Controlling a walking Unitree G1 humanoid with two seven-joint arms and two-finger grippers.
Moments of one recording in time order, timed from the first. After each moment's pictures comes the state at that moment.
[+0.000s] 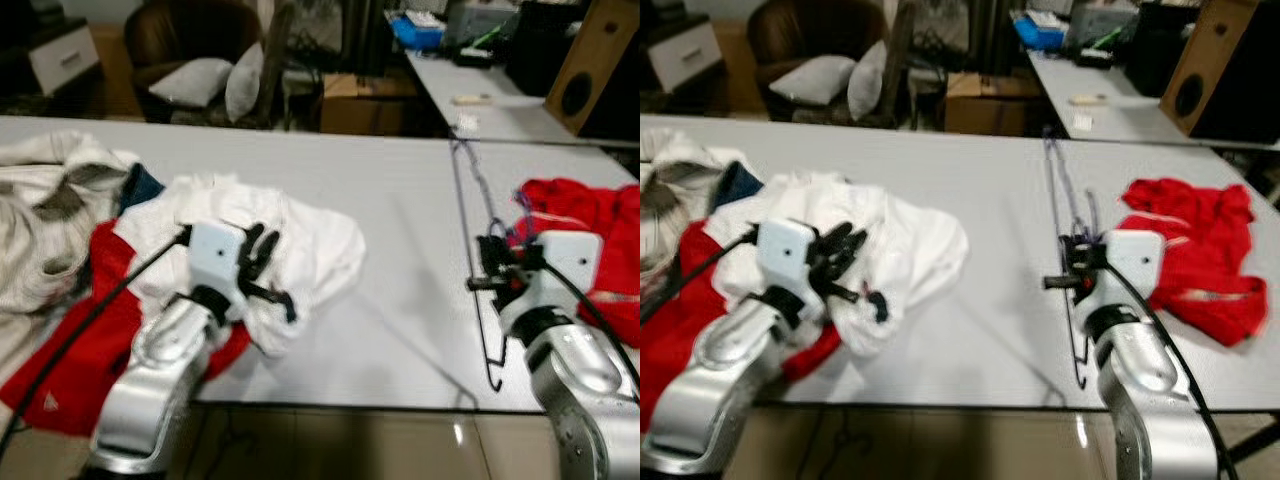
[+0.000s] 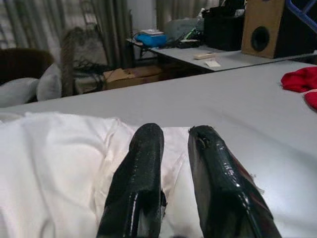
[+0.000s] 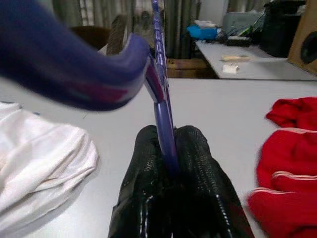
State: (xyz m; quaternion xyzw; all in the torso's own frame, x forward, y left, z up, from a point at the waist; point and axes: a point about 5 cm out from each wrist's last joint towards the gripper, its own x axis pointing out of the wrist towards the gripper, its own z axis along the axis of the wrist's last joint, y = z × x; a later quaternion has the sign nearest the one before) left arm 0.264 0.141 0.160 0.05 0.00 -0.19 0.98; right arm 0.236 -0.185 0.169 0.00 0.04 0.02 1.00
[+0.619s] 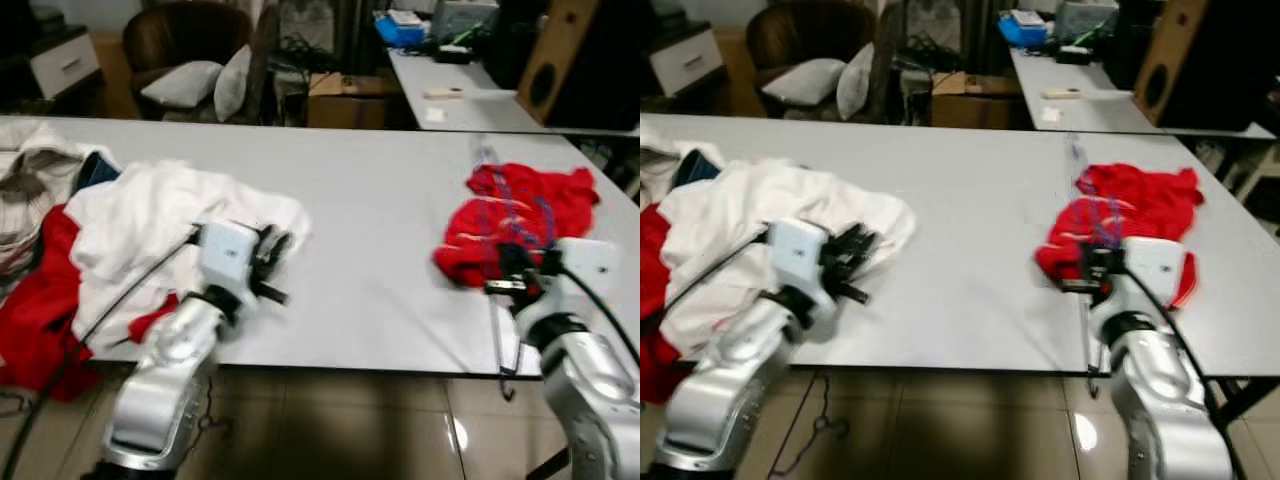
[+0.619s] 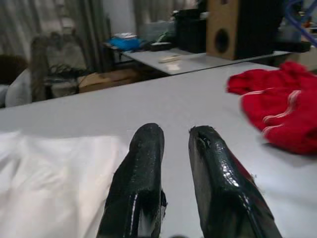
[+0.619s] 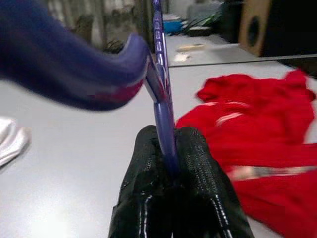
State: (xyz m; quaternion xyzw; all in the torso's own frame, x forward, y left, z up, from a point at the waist) left arm 0.265 0.125 0.159 0.04 -0.01 -0.22 0.98; right arm 0.231 -0.199 0.165 0.01 0.05 -0.02 1.00
